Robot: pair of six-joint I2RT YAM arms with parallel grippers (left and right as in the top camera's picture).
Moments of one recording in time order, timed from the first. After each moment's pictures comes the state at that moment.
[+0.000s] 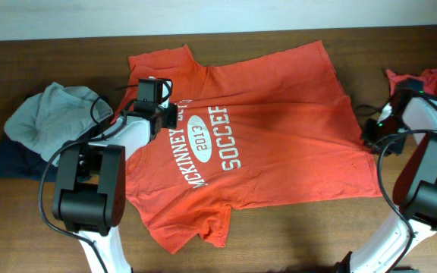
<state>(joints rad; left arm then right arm) -0.17 2.07 1.23 -0.12 -0.01 -0.03 -0.43 2.06 1.44 -0.94 -0.03 0.10</state>
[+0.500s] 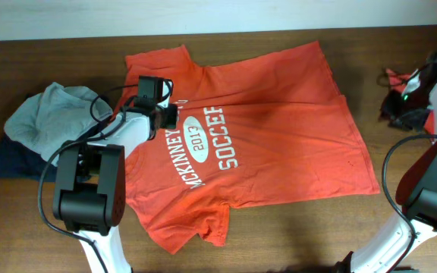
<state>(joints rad) -0.17 2.07 1.28 -0.26 -0.01 -0.03 -0.45 2.07 1.80 -1.18 -0.18 0.12</state>
